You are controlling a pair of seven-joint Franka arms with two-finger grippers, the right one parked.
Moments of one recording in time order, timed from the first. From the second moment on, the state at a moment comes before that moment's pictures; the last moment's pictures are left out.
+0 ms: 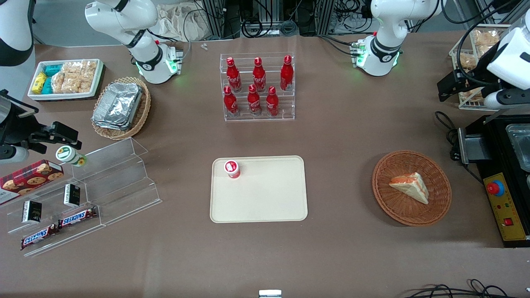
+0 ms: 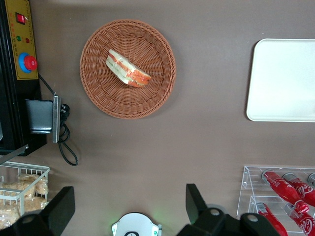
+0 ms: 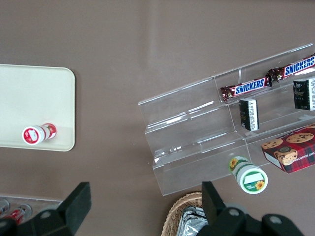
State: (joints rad) arm 0.00 0.04 -0.15 -1.35 0.02 1.31 -0.18
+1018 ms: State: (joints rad) arm 0.05 0.14 -0.11 -1.40 -0.01 1.45 -0.18
